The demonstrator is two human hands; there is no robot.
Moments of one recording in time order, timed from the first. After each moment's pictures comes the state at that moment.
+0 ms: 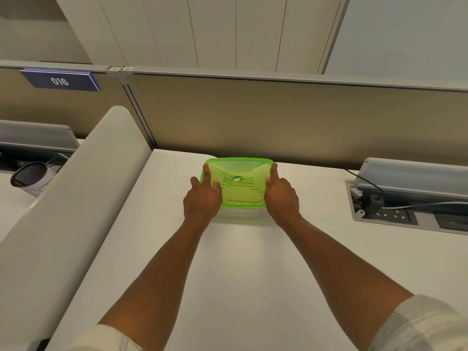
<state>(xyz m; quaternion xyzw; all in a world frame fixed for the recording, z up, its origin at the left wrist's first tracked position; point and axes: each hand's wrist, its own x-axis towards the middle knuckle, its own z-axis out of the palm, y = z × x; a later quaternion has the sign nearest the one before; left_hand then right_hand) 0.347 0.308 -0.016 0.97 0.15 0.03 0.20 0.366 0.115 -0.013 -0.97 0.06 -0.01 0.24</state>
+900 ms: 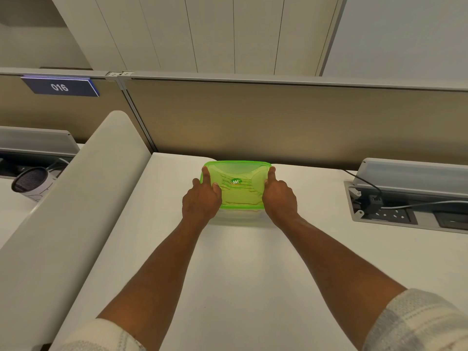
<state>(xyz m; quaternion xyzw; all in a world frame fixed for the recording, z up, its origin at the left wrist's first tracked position) 0.354 0.312 -0.015 0.98 0.12 0.02 0.16 0.366 0.118 -0.006 -0.98 0.06 0.02 0.20</state>
